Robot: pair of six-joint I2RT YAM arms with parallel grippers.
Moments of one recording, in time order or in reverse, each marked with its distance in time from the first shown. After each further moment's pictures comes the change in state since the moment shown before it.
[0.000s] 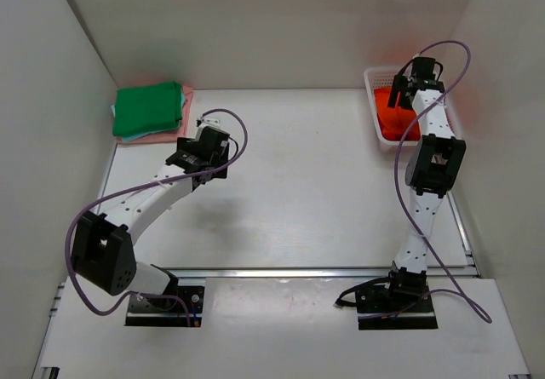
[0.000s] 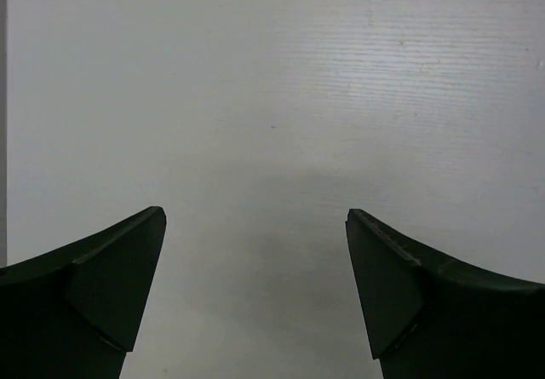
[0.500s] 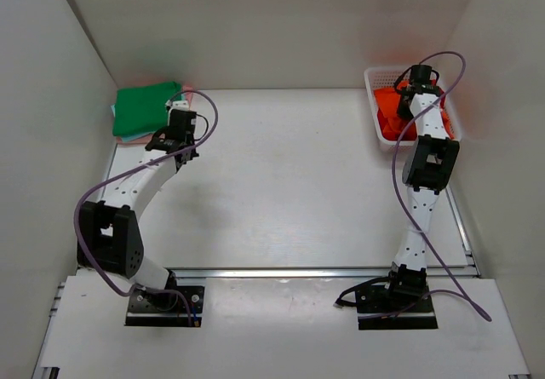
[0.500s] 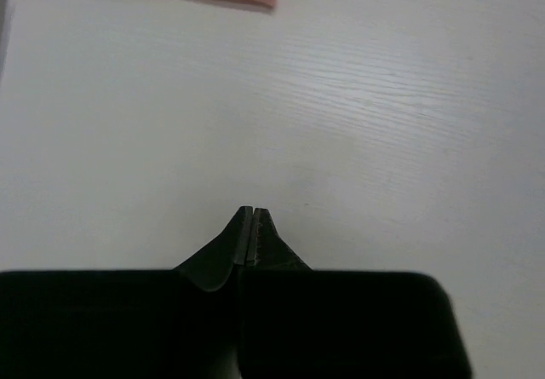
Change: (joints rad) left arm 0.276 0.097 0.057 0.121 0.125 -0.021; right arm -0.021 0.210 0.176 -0.085 0.021 0.033
